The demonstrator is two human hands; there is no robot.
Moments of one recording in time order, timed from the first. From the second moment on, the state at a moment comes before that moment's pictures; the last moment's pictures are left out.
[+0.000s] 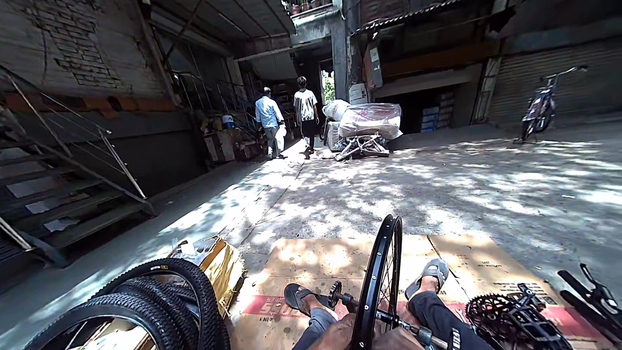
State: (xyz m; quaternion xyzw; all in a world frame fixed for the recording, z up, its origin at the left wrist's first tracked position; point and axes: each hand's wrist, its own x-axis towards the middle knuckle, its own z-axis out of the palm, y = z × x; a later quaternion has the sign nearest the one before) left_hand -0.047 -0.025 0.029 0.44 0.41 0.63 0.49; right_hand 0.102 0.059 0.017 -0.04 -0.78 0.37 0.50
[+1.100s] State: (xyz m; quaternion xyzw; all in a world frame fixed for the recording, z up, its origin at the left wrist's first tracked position) left_hand -0.030 -0.017 0.031 0.40 0.36 0.77 0.35; right_hand 0.079 0.123 0.015 -0.05 -0.84 0.32 0.43
